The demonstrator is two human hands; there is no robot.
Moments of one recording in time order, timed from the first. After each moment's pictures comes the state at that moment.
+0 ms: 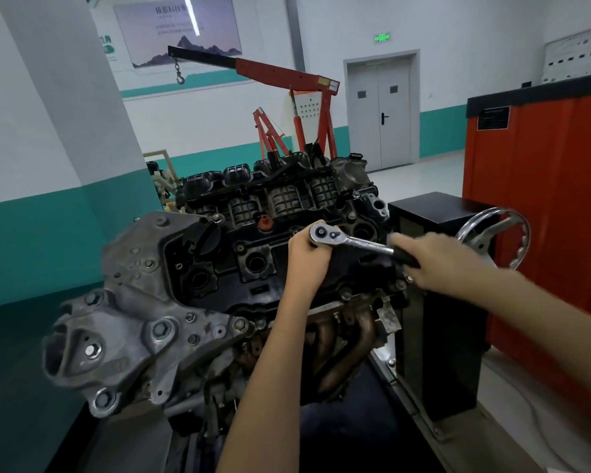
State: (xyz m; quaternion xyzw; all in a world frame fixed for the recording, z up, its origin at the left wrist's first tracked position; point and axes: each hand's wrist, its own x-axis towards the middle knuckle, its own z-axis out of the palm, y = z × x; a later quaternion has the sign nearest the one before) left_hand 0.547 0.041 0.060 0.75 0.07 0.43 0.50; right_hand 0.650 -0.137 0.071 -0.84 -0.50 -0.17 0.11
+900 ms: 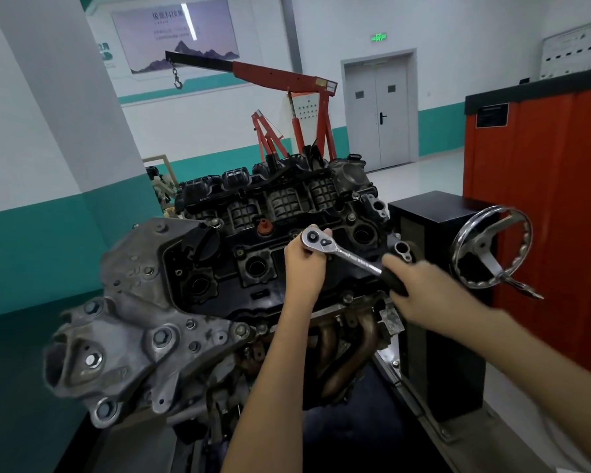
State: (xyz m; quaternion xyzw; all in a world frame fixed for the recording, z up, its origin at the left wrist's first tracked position) left_hand 0.547 0.041 0.051 0.72 0.08 0.46 0.52; right_hand 0.619 -0.132 0.038 -0.83 -0.48 -0.13 0.25
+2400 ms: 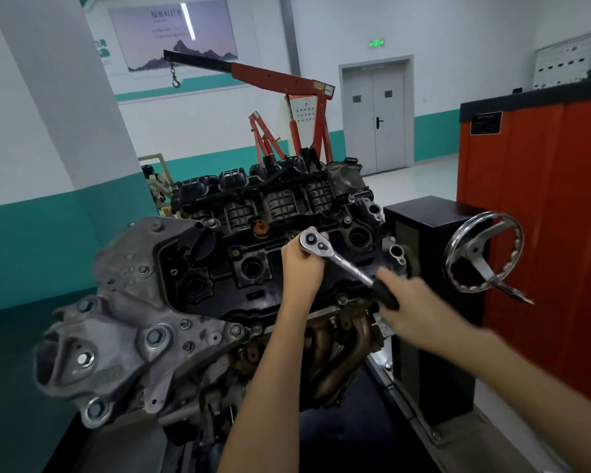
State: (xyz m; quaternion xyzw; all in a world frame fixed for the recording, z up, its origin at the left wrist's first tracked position) left_hand 0.551 0.041 0.052 0.72 0.09 0.47 0.50; right_hand 0.608 -0.132 0.024 -0.80 -0.49 -0.06 0.33
